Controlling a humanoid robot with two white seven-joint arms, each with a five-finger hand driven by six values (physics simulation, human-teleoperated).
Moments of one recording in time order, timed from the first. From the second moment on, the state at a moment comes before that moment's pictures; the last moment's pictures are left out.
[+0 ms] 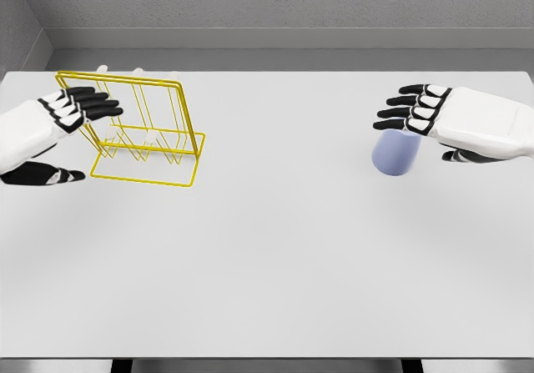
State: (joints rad) left arm -0.09 1.07 -0.19 -1.76 -0.23 -0.61 -0.06; right arm -0.58 -1.19 0.65 -1.77 0.36 -0.61 0.14
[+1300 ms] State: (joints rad) left arm -0.11 0.99 -0.51 -1.78 0.02 -0.61 -0.06; right arm -1.04 -0.86 1.02 -1.32 0.52 -0.61 0.55
